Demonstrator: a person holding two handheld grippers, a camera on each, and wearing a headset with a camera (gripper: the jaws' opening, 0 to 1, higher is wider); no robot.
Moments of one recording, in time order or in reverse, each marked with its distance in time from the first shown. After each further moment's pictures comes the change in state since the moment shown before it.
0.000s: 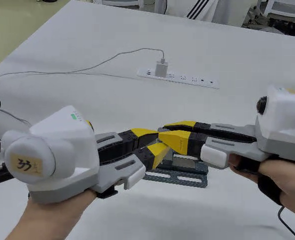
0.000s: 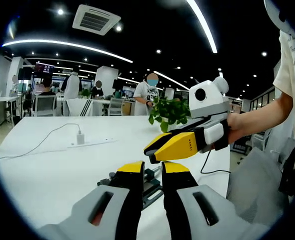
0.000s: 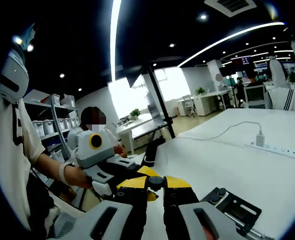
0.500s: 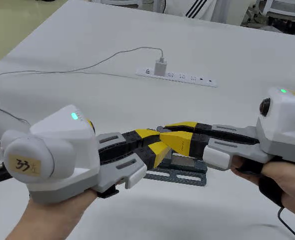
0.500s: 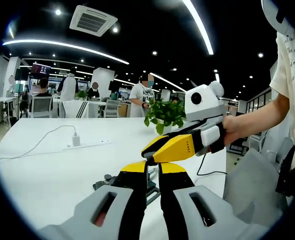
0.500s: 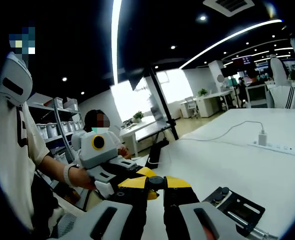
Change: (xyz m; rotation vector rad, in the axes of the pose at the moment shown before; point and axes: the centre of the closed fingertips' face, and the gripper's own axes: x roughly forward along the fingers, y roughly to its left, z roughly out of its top) left arm -0.002 -0.010 0.003 0.002 -0.016 -0.033; right arm -0.006 0.007 0.001 0.019 -0.026 0.038
